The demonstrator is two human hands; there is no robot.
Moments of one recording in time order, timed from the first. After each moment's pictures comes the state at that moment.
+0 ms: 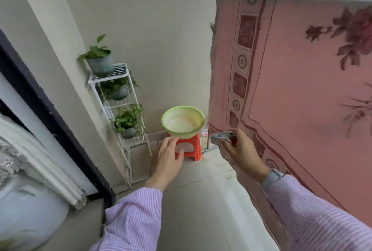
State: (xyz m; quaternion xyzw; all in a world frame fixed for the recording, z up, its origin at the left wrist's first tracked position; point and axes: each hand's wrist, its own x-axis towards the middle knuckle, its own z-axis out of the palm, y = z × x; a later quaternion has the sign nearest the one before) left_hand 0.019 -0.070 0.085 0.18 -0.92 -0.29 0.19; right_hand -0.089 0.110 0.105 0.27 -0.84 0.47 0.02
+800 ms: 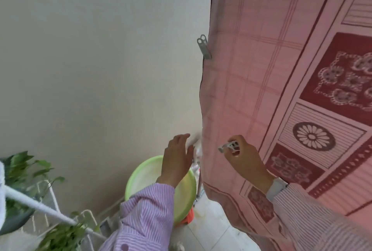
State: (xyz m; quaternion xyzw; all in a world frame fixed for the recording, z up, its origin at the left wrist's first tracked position) left_hand -0.557 -0.344 0.034 0.00 -0.93 -0.33 0.15; right_hand -0.558 -0.155 0.069 0.07 -0.92 0.38 0.05
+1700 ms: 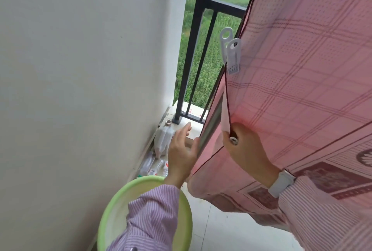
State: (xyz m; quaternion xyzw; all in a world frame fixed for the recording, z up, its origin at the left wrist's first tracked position) left_hand -0.778 -0.367 -0.039 -0.16 -0.79 -0.59 0.03; right_hand -0.716 -0.238 0.052 -0.12 -0.95 0.23 0.16
